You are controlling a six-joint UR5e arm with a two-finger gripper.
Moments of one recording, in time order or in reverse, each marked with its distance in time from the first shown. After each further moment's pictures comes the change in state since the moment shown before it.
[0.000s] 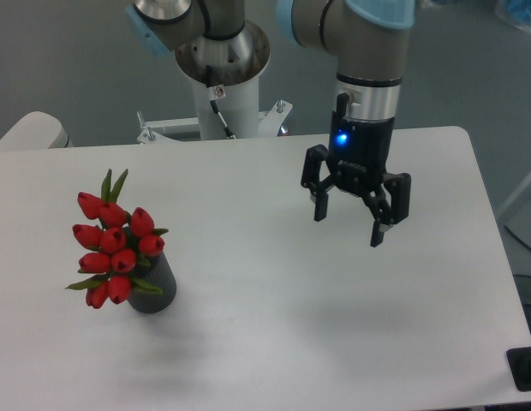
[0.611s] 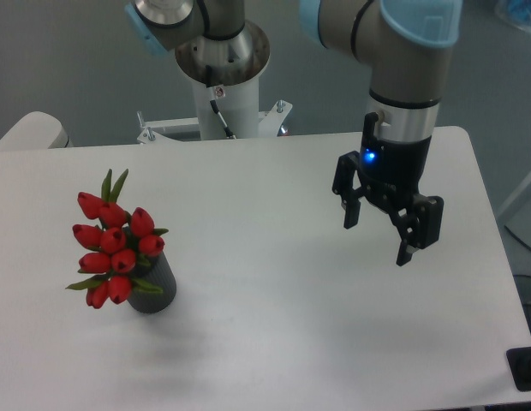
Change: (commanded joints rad) arm 0.000 -0.109 0.154 -0.095 0.009 0.173
